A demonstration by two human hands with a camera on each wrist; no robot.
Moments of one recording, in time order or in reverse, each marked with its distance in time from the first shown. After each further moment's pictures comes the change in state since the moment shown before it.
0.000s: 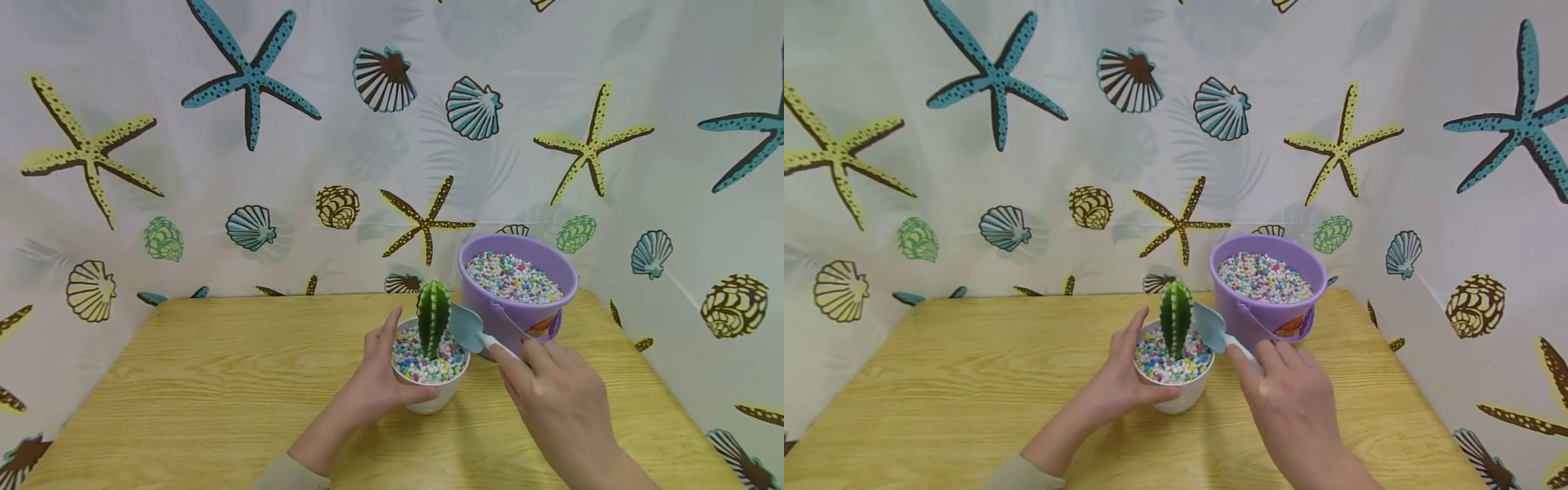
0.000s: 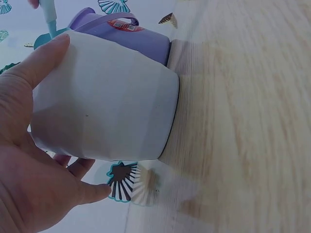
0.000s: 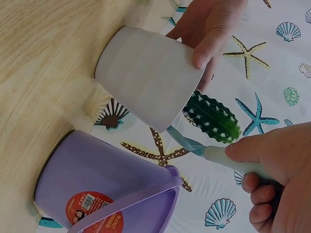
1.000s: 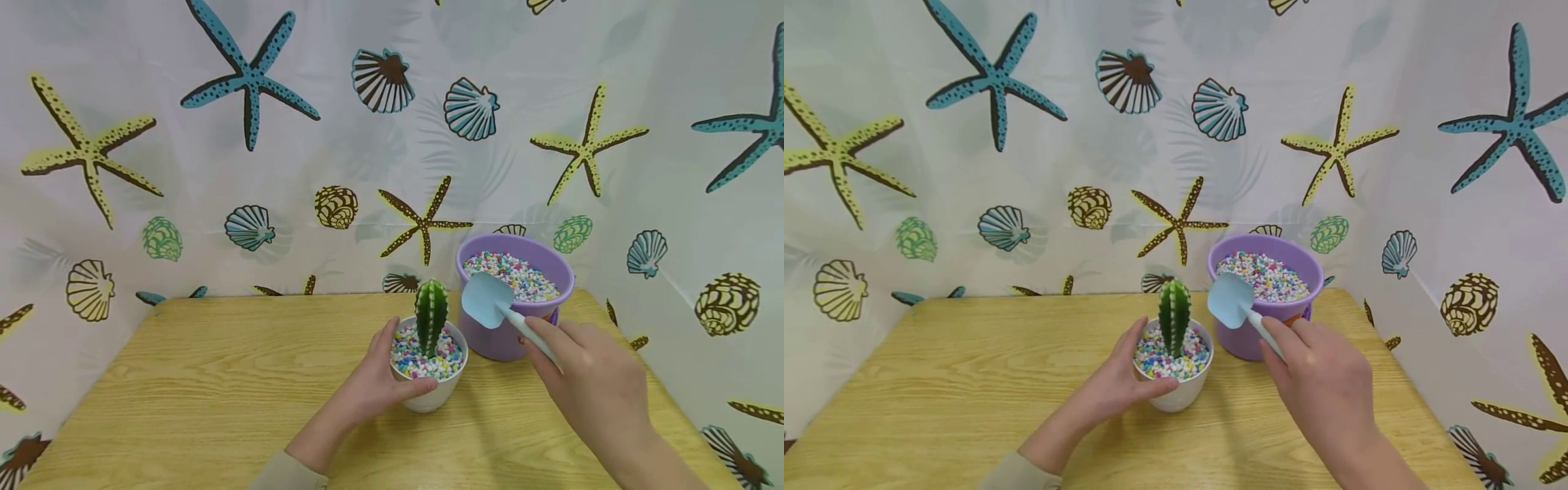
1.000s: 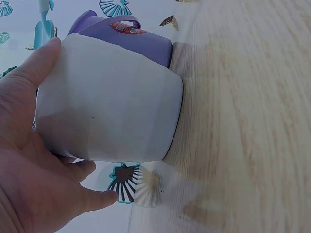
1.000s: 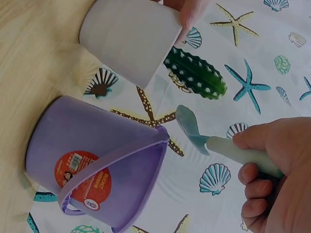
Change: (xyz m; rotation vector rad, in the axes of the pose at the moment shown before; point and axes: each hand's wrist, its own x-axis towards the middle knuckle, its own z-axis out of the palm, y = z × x) left_hand 0.000 0.004 -0.002 0.010 -0.048 -0.036; right_hand 0.006 0.032 -0.023 0.047 0.057 0.133
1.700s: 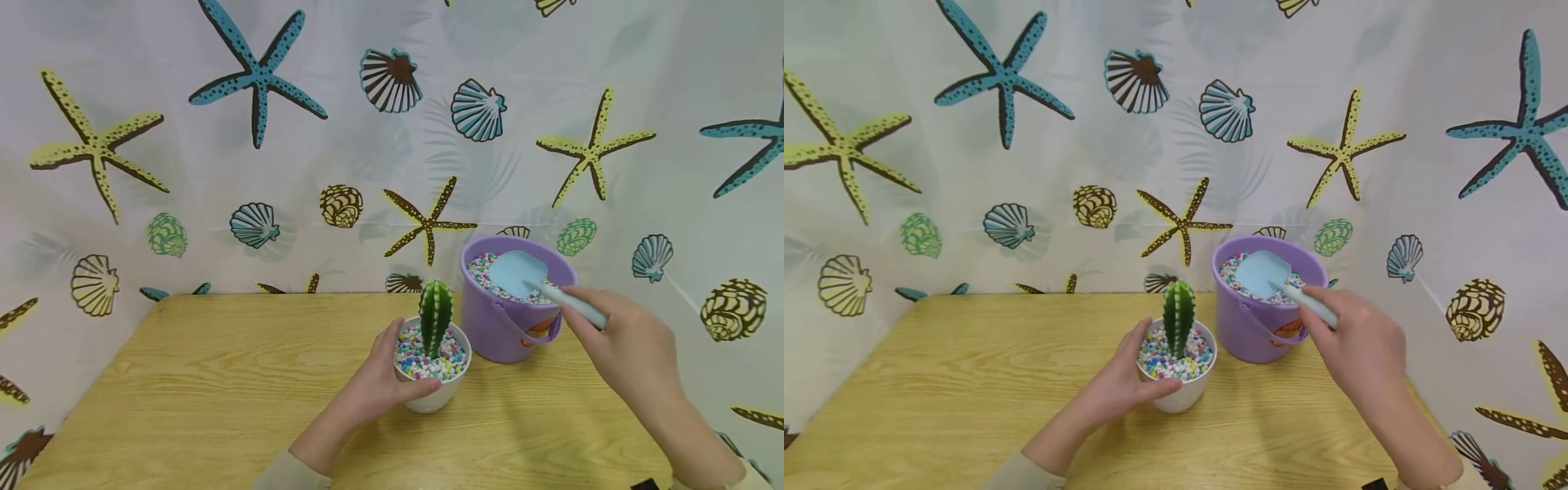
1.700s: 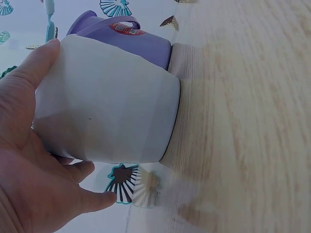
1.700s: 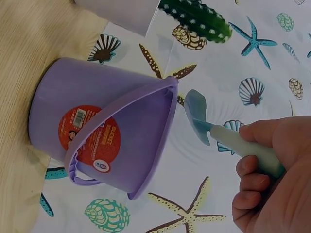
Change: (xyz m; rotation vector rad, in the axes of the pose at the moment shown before) left_hand -0.001 -0.008 0.001 0.000 0.014 0.042; right_hand 0.021 0.047 -0.007 0.090 -0.212 0.351
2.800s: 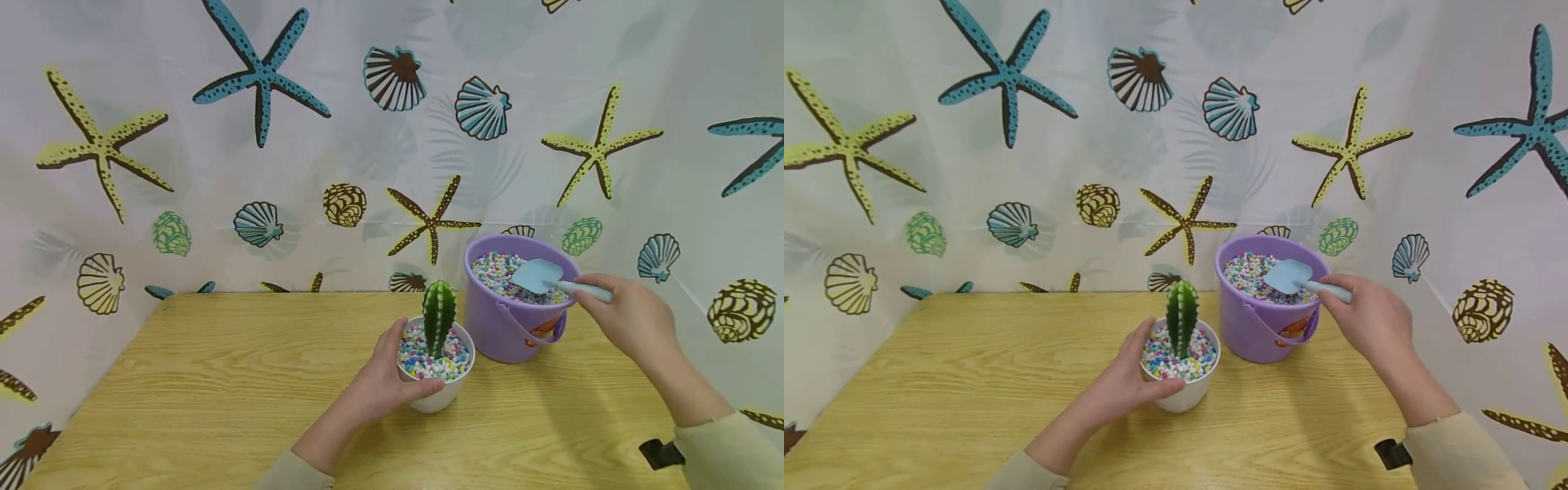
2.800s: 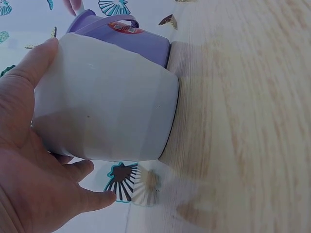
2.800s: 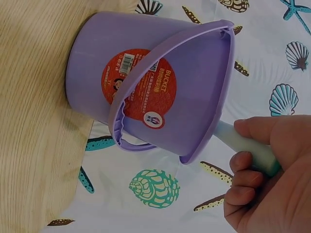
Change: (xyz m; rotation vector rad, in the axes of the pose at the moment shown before) left_hand -0.003 0.004 -0.001 0.010 -0.001 0.001; right_hand 0.036 0.056 0.019 -0.008 -0.354 0.233
